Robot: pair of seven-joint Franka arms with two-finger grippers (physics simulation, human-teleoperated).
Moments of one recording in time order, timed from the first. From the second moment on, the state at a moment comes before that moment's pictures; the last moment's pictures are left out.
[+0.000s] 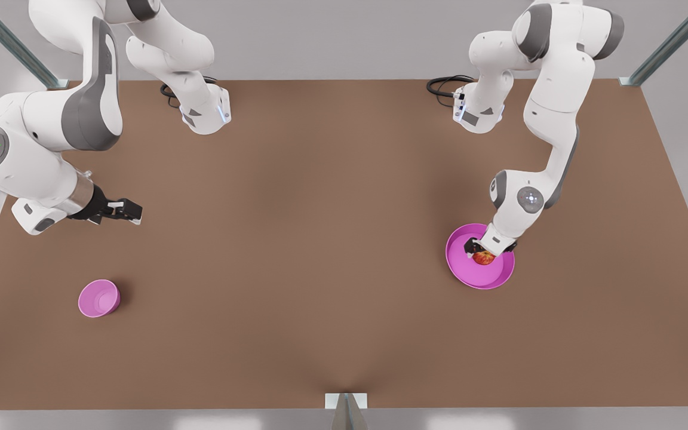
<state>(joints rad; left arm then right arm) -0.03 0.44 -0.09 -2.29 -0.03 2.87 -0.12 0.02 0.19 0.03 -1.42 0.01 1.54 0.06</state>
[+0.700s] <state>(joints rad) -0.03 0.36 -0.10 -2.23 -0.01 2.87 -0.14 0.01 0.19 0.03 -1.42 0.01 1.54 0.05</state>
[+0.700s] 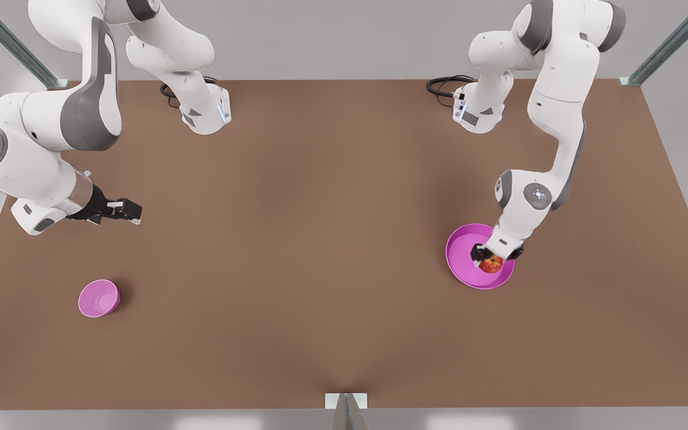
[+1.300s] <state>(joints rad) -0.07 0.41 -0.47 -1.72 -0.92 2.37 0.37 -0.10 0.43 0.05 -1.60 1.10 1.62 -0.10</state>
